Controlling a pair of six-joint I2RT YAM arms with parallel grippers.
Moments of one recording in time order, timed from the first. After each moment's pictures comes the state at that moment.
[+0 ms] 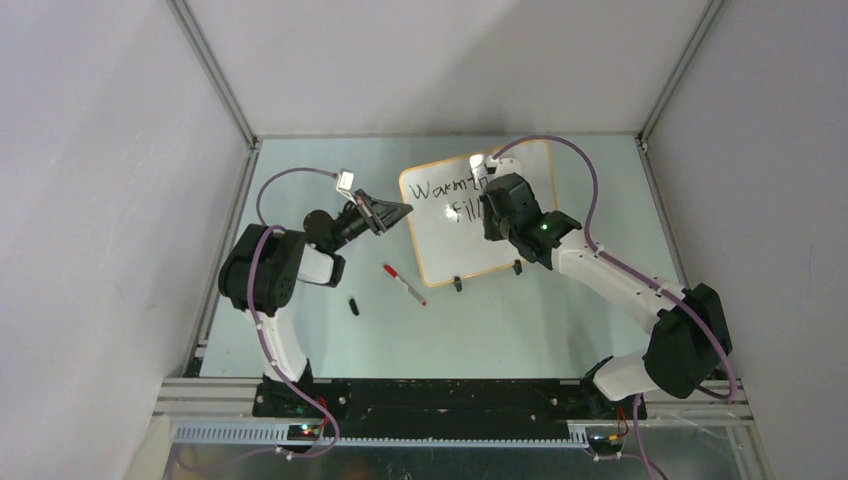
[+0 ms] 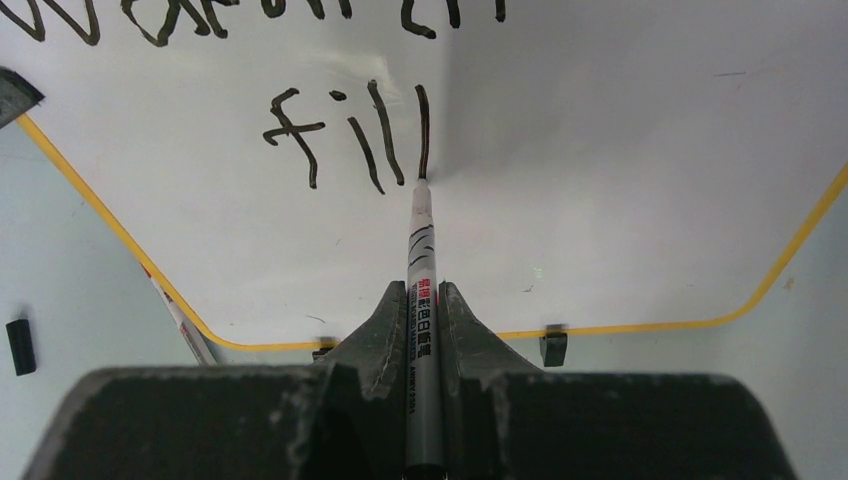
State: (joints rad) left arm -0.20 1.89 0.64 1.49 0.75 -0.90; right arm 0.66 1.43 1.15 -0.39 0.31 0.32
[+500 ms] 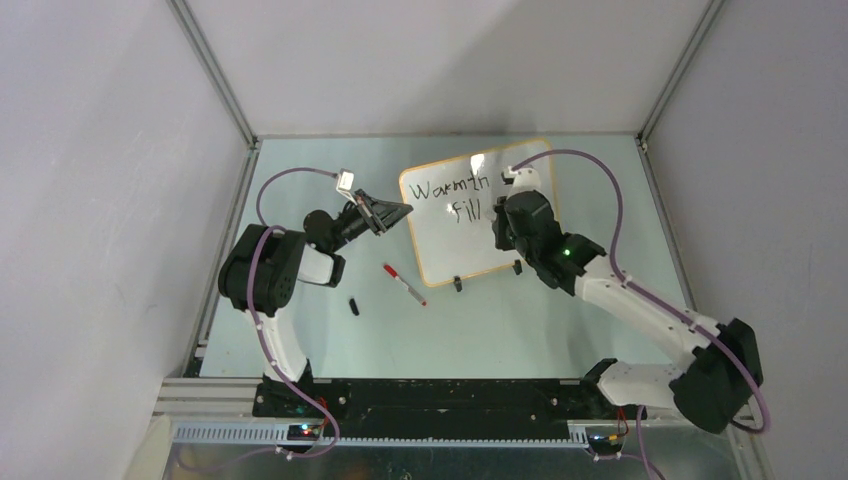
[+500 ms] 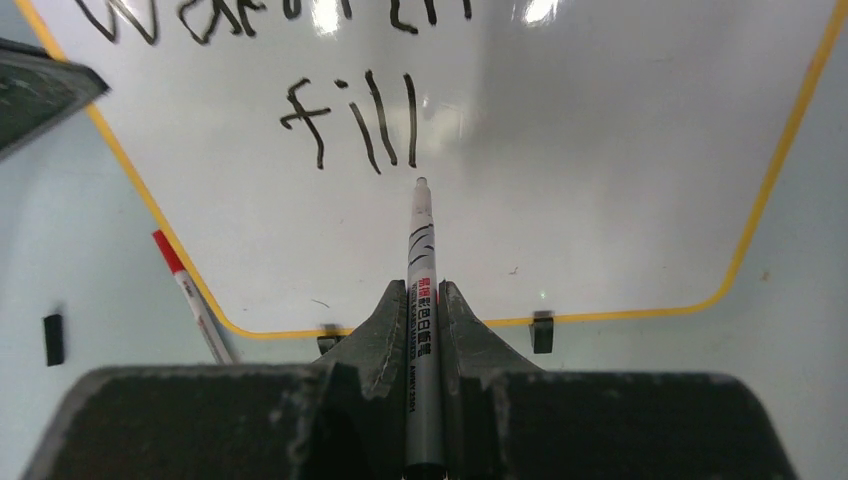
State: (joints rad) left arm -0.20 1.89 0.64 1.49 0.75 -0.89; right arm 0.68 1.26 1.01 -0.32 0.35 0.33
